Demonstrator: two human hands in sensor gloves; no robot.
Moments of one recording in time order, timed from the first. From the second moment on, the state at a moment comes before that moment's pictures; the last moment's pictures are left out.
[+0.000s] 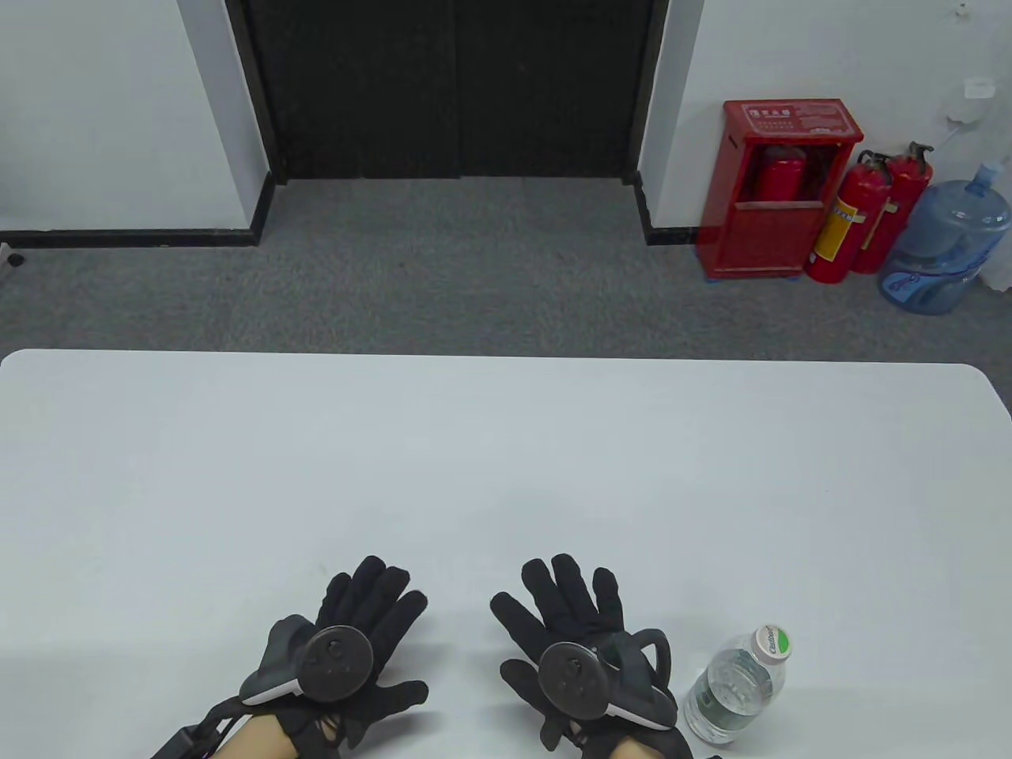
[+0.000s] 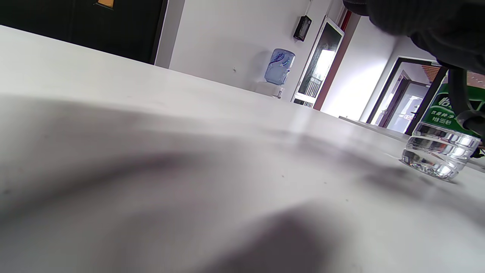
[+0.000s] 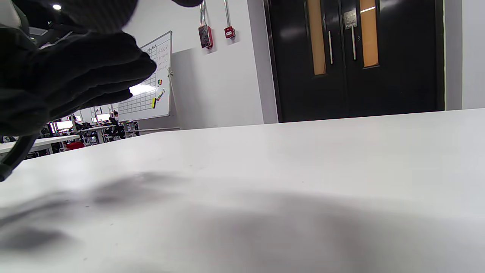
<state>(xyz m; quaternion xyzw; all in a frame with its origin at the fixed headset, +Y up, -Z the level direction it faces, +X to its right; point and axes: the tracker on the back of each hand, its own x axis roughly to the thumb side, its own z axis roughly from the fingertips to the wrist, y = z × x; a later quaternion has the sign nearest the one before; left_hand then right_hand) -0.201 -0.734 -0.281 -0.04 -0.30 0.14 0.94 0.073 -0.700 -0.261 0.25 -0.05 0.96 0.12</state>
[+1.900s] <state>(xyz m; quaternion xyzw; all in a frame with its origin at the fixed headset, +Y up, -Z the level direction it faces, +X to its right) -0.196 -0.737 -0.282 -0.06 -0.30 0.14 0.94 0.213 -0.589 -0.255 0.19 -0.15 0.97 0.03</state>
